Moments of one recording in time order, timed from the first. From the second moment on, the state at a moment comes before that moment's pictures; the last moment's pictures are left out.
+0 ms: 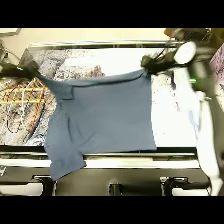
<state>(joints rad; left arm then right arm) 0.13 -1.57 1.64 1.26 -1.00 -1.76 0.20 -1.61 1.82 -1.38 1.11 1.88</state>
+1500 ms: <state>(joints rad) 0.52 -1.15 0.97 1.20 -1.21 -1.57 -0.36 -1.54 1.14 -1.02 1.58 1.37</state>
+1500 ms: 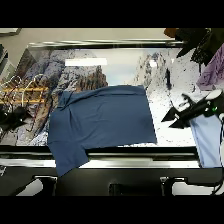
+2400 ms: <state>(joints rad) 0.54 -1.10 0.84 1.18 -1.22 -1.54 -0.36 -1.51 0.80 -0.87 1.38 1.22</state>
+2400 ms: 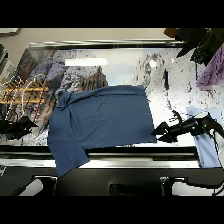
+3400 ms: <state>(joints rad) 0.67 -1.11 0.63 1.11 -1.25 -1.41 -0.36 -1.46 0.71 -0.78 1.26 1.13</state>
